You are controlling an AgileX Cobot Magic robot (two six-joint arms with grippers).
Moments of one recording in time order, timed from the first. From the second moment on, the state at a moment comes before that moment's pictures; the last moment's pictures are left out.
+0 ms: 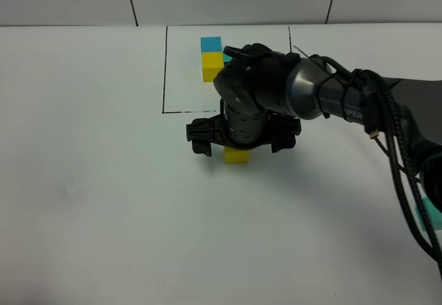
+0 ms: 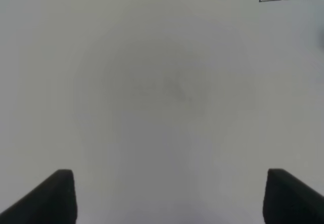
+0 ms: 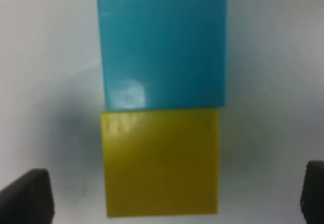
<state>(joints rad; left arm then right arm) 0.01 0.06 -0.51 -0.08 1.06 0.08 0.71 2.15 -1.57 -0.21 0.85 0.77</state>
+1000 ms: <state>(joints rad) 0.01 0.06 -0.51 -0.08 1.06 0.08 0.23 1.60 -0.97 -0.12 0.88 0.22</state>
